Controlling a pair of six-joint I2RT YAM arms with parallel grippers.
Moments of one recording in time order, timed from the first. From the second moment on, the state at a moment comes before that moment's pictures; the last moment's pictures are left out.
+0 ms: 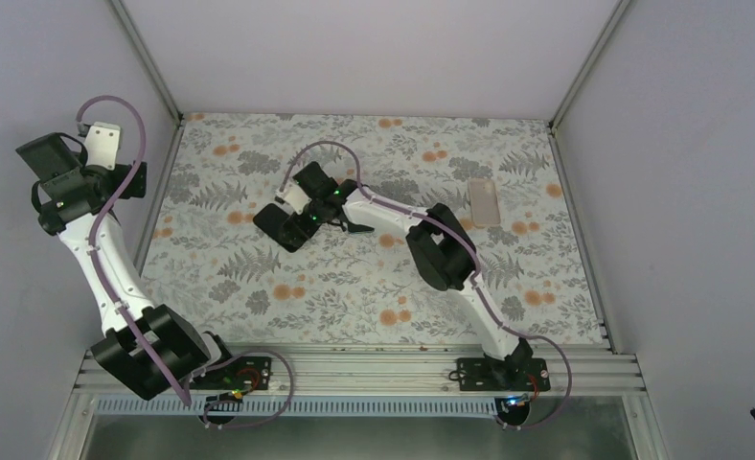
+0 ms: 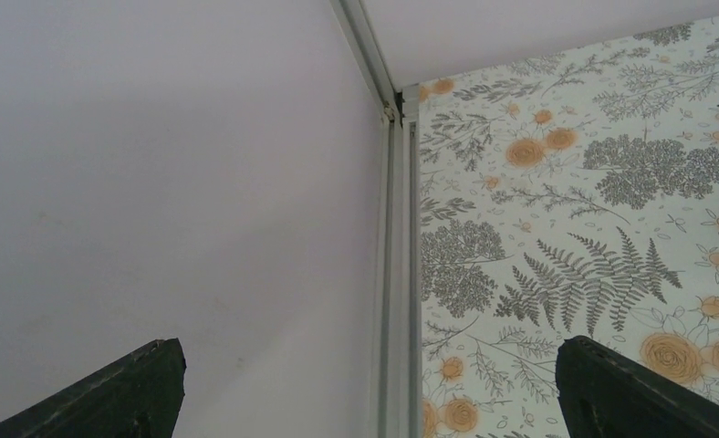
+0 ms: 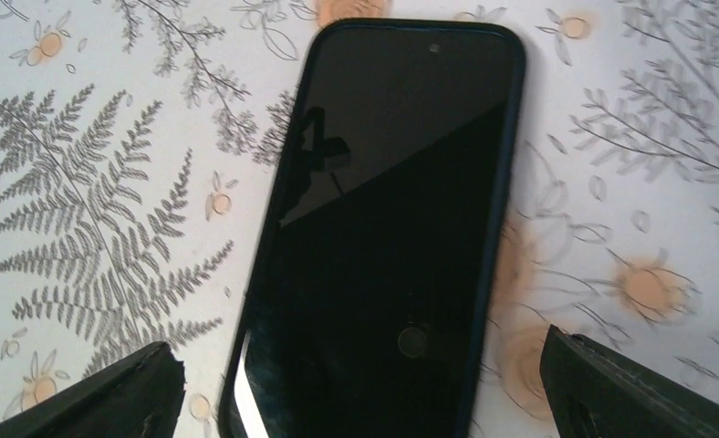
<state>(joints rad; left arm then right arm) 0.65 1.25 1.31 -0.62 0.30 0.57 0.86 2.38 1.96 -0.51 -0.31 -0.09</state>
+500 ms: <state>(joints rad) 0.68 1.24 1.24 -0.60 0.34 0.55 0.90 2.47 2.02 -0.50 -0.23 -0.07</state>
